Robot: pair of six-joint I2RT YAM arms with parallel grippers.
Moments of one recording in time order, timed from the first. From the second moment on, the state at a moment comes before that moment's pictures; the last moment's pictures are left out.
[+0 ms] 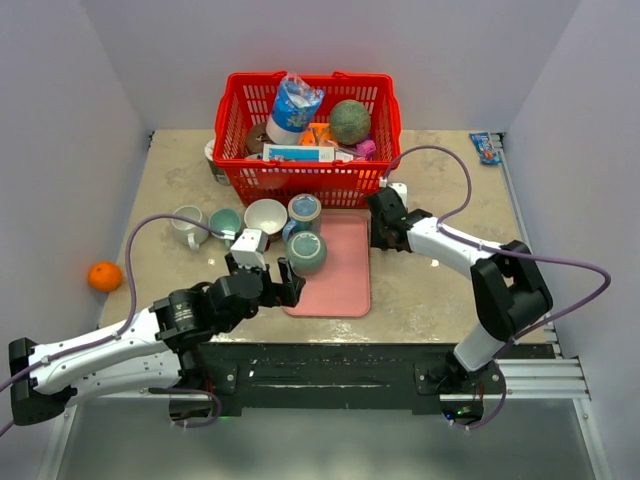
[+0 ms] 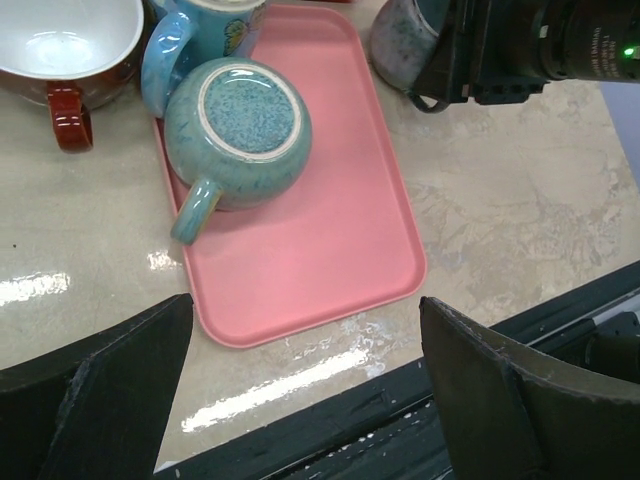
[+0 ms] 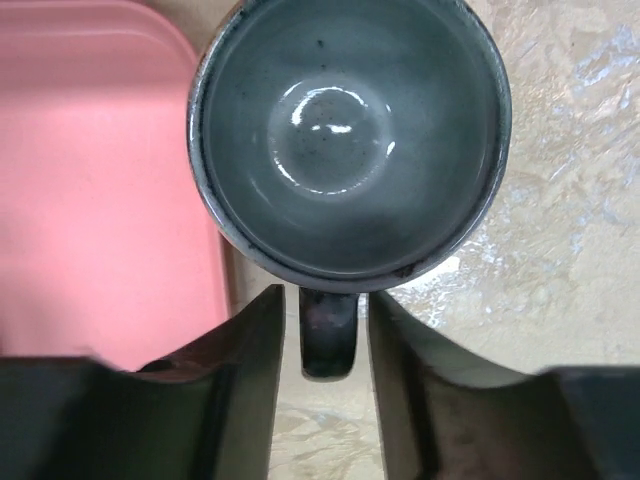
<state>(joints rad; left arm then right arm) -1.15 0.77 0.71 -0.47 -0.58 -0.76 0.53 1.64 1.04 -0.42 0.39 0.48</state>
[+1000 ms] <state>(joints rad) -0.94 1.27 0.76 -0.33 -0.46 -0.41 0.53 0.95 1.02 -0.51 0.18 0.43</state>
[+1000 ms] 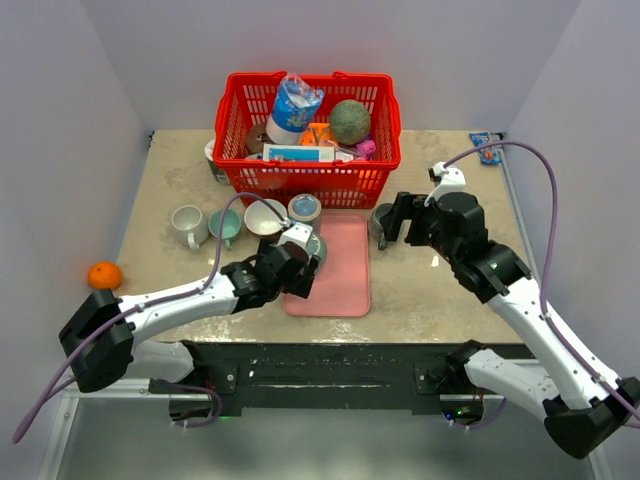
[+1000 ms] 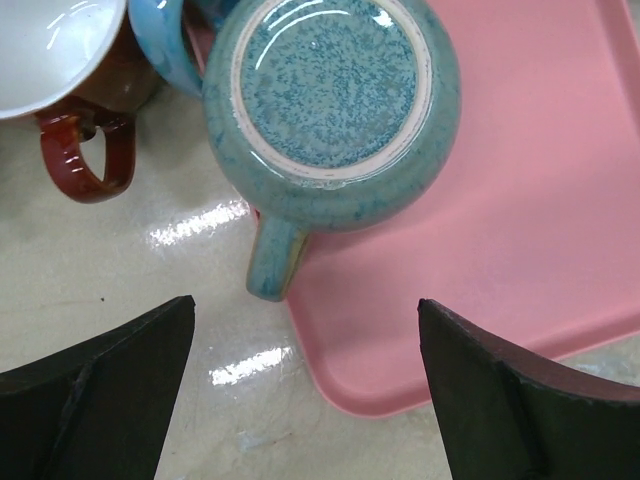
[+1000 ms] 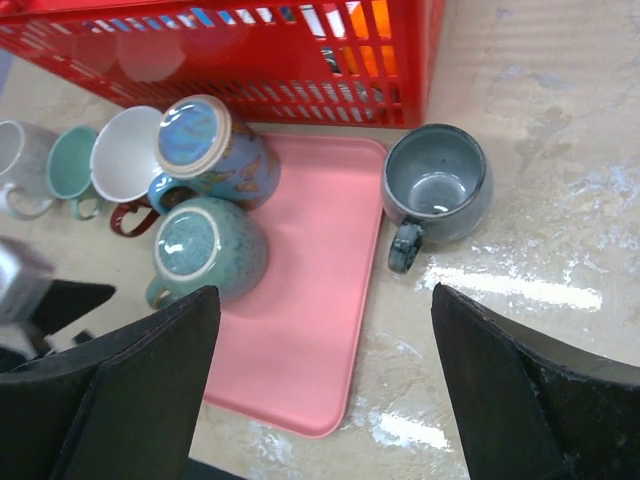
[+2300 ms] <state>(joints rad) -0.90 1.52 0.86 -0.26 -0.45 -0.26 0.53 0.80 1.01 -0.65 0.15 0.47</state>
